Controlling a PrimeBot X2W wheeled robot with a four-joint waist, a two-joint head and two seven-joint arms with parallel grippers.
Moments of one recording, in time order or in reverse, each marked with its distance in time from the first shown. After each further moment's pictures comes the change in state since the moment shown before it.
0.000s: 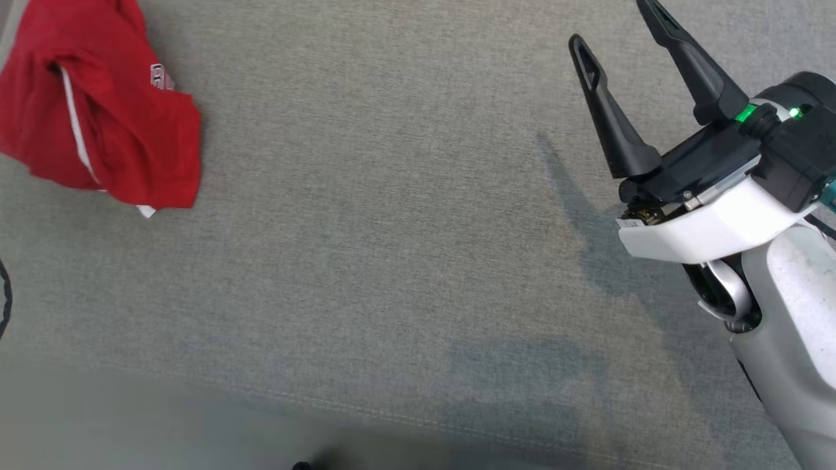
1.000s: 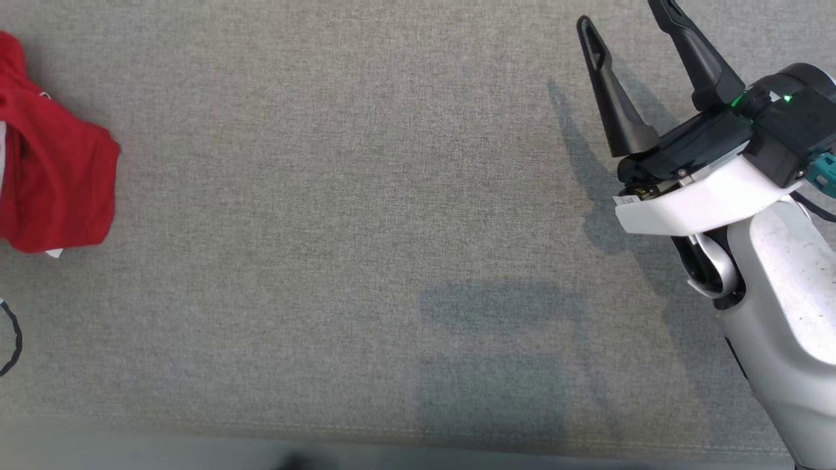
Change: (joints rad) left arm -0.080 0.060 -0.139 0.332 0.003 -0.053 0.282; right arm -0.052 0.030 -0.012 0.146 -0.007 0.009 -0.081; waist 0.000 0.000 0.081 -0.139
